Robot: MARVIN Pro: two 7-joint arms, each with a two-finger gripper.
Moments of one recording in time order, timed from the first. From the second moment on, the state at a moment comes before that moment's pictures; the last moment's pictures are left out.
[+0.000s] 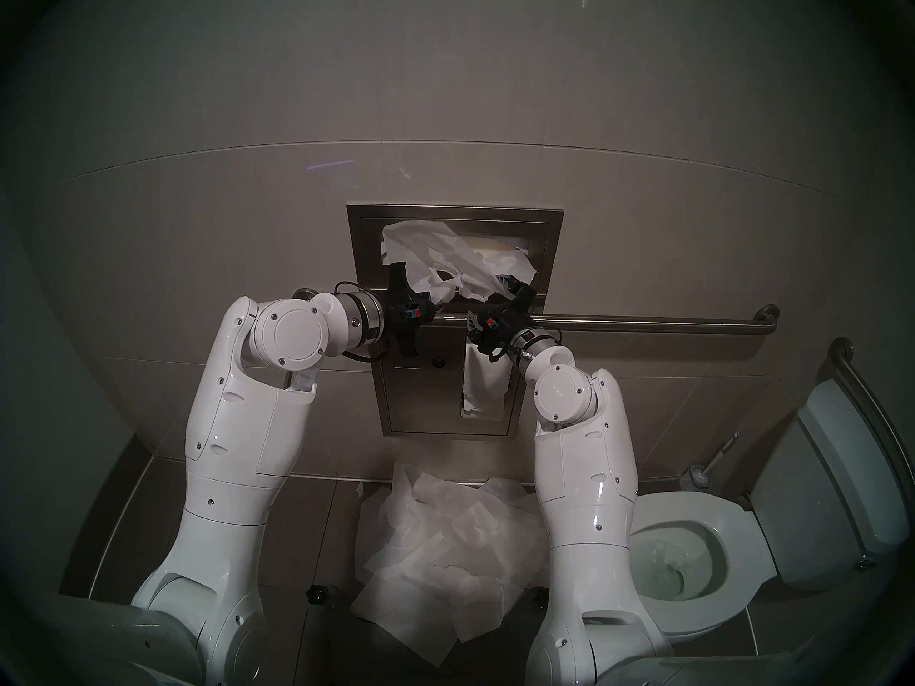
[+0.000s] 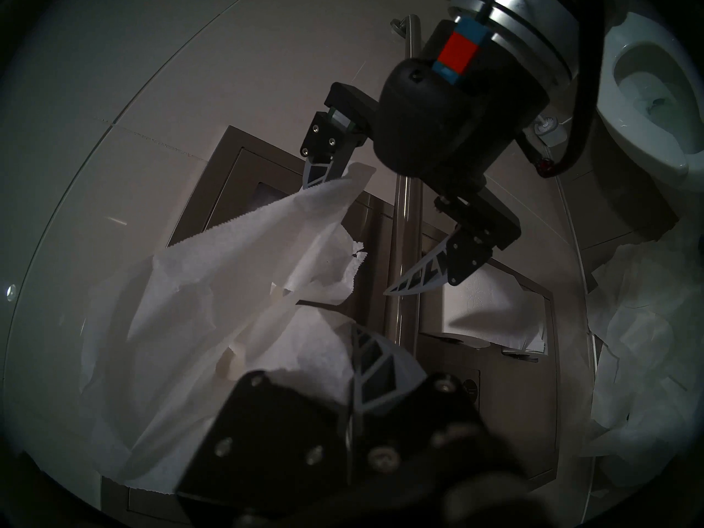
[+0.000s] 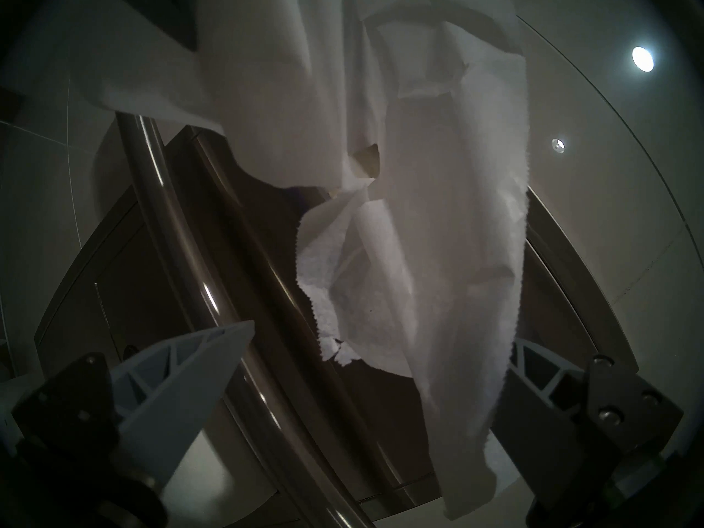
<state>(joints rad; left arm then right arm) 1.26 -1.57 -1.44 -1.79 0.97 -0.13 -1.00 -1.32 -1.69 1.73 -1.49 -0.99 -0.31 0.46</state>
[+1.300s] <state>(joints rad) 1.28 -1.58 -1.47 -1.81 0.97 -0.14 -1.01 -1.34 -1.69 1.62 -1.60 -0.99 -0.27 0.40</state>
